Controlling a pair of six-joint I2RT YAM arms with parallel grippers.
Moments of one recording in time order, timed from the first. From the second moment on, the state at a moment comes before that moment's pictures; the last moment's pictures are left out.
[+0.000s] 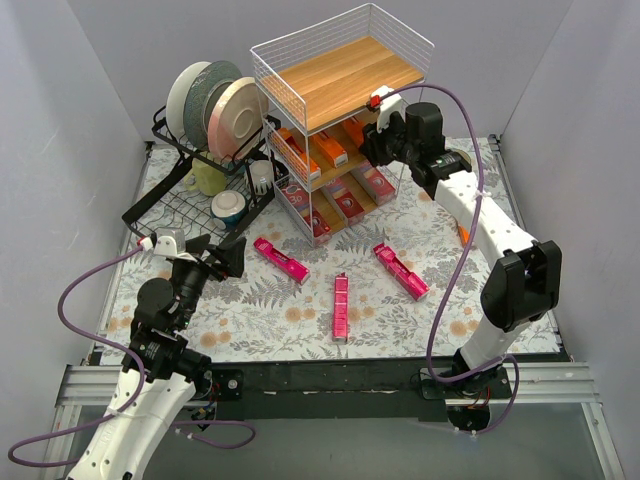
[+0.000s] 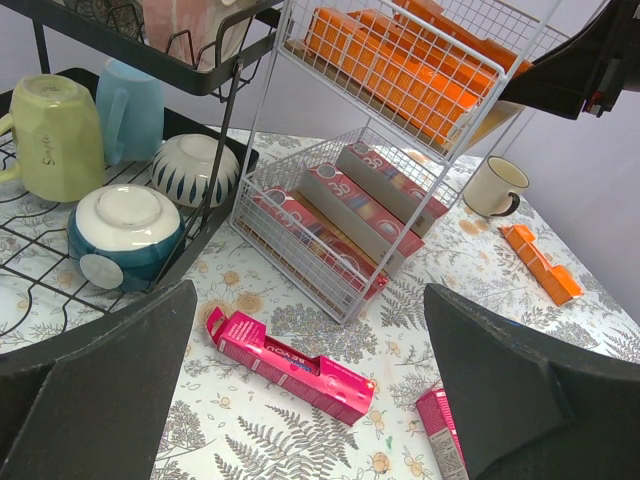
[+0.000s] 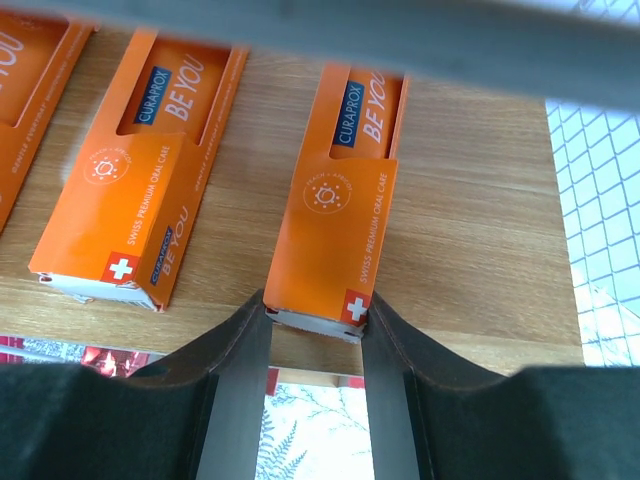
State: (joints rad) left arm -0.35 0.31 0.47 -0.07 -0.08 -0.34; right arm 0.40 1.69 1.58 -0.20 -0.26 -0.21
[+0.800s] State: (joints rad) left arm -0.35 0.31 0.47 -0.07 -0.08 -0.34; right arm 0.39 1.69 1.58 -0.22 -0.29 -0.21
